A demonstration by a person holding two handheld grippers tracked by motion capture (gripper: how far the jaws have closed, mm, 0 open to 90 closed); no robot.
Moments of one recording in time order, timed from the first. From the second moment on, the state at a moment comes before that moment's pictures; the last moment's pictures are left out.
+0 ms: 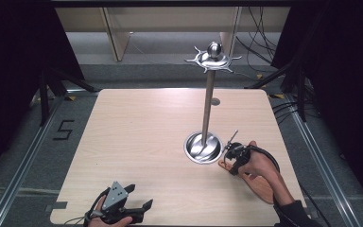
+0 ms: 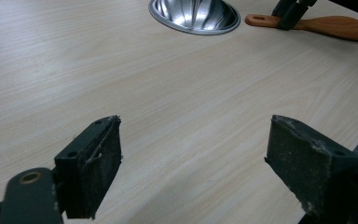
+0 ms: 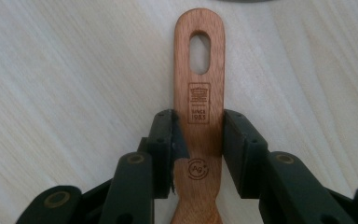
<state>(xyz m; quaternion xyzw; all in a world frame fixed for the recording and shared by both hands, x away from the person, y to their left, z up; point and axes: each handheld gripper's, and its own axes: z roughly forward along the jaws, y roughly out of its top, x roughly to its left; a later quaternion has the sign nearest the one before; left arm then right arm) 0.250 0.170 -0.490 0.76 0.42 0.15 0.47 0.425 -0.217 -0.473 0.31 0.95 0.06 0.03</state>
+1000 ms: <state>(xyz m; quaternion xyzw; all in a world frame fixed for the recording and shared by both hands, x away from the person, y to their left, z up) 0.250 0.171 -0.488 0.75 0.42 0.16 0.49 0.421 -0.223 -0.456 0.28 0.96 0.06 0.03</state>
